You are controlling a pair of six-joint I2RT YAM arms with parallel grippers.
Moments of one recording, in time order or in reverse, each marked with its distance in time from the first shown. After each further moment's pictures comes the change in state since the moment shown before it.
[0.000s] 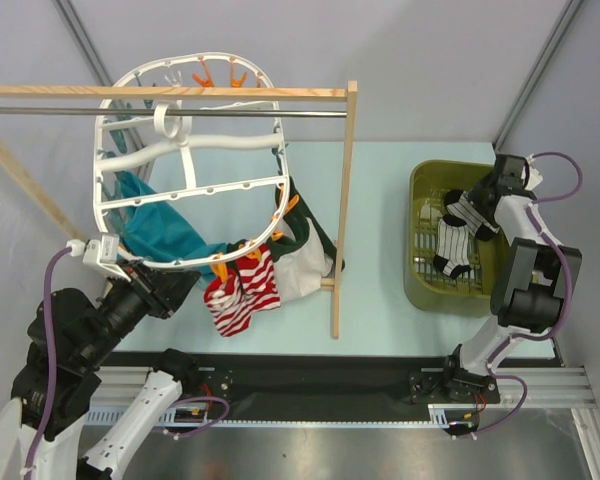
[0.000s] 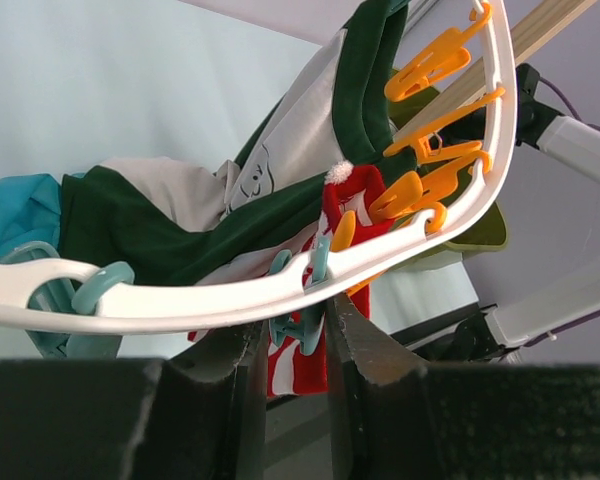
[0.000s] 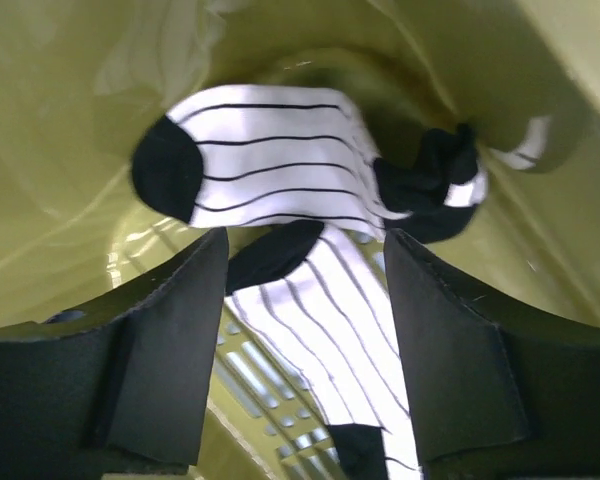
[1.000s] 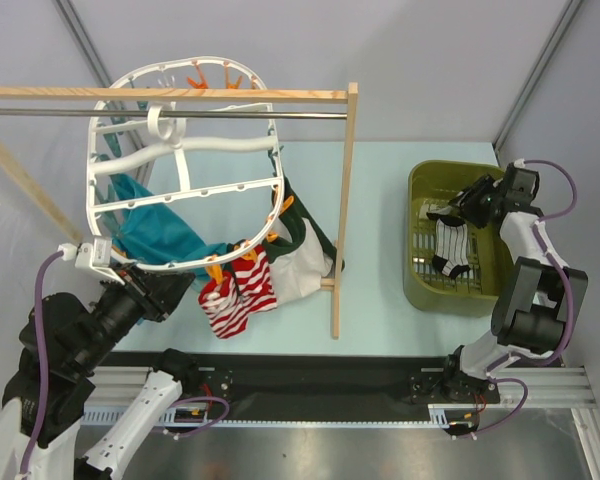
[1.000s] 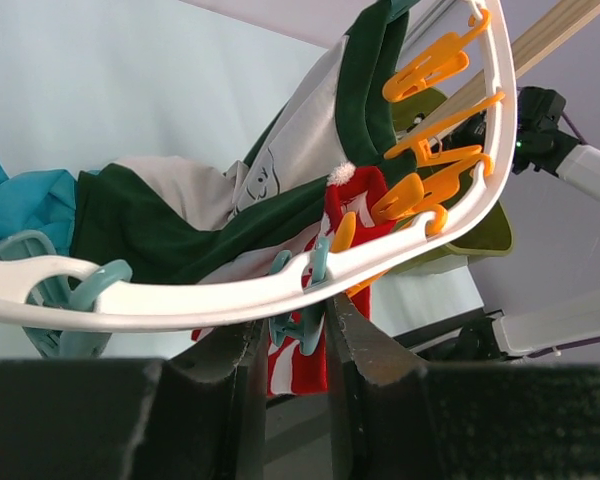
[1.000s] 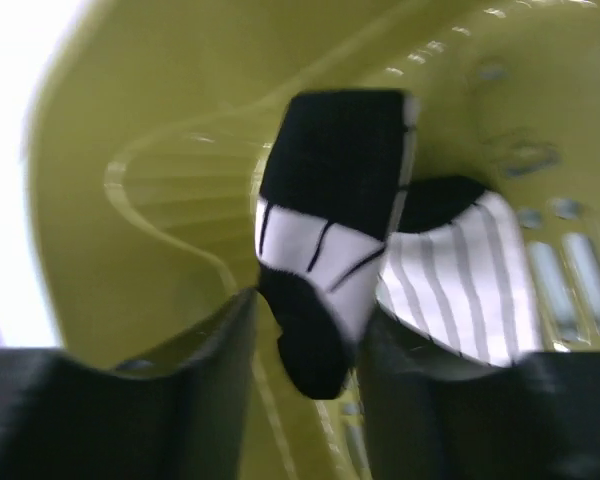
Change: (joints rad) left arm 0.000 0.002 0.043 -0.047 -0.029 0.000; right arm -0.045 -0.141 -0.148 0.095 -0.516 -0.045
